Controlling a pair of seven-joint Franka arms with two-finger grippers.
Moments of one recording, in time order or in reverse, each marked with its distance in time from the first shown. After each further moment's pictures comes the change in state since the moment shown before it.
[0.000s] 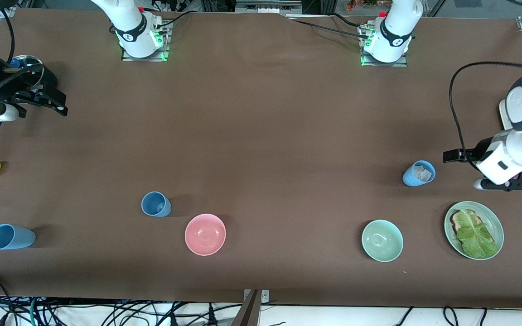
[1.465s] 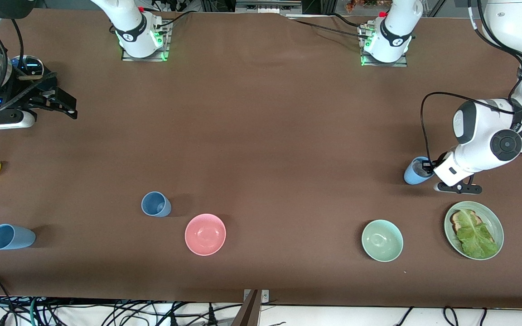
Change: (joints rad) left arm 0.008 0.049 -0.013 -0.312 0.058 0.462 0.026; right arm 0.005 0.025 0.016 -0.003 0.000 -0.007 -0.003
